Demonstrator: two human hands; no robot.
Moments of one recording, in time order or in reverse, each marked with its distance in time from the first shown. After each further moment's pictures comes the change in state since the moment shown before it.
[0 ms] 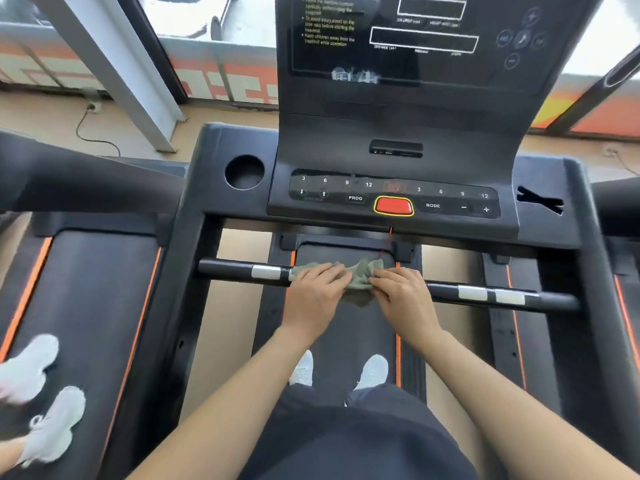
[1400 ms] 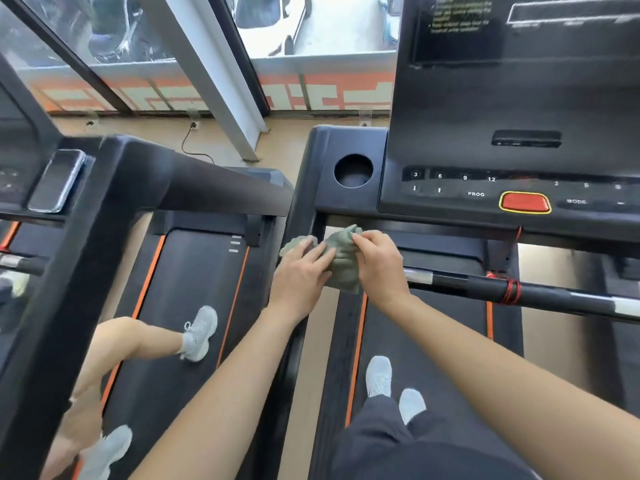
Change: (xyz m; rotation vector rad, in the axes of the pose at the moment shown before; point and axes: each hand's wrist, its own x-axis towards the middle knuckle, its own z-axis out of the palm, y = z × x) left_hand -0.048 -0.169 -0.128 0.224 -0.262 -0.191; right_hand 0.103 -0.203 0.099 0.300 0.028 0.089
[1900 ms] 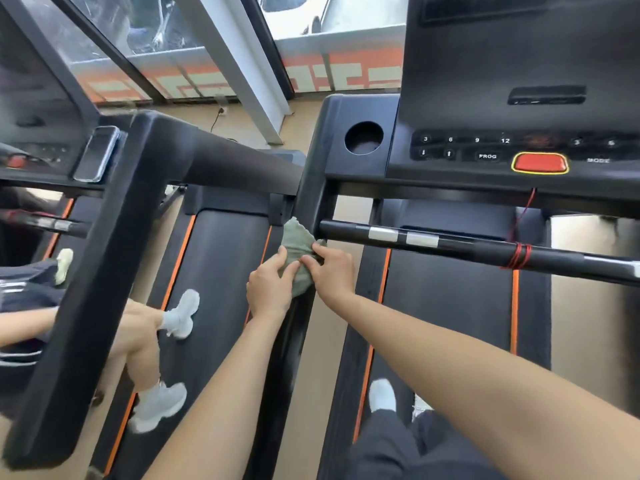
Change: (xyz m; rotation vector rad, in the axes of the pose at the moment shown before) left_hand -0.089 0.012 -0.028 -0.342 0.025 -0.838; right_hand -0.062 -0.074 0.050 0.477 -0.261 0.385
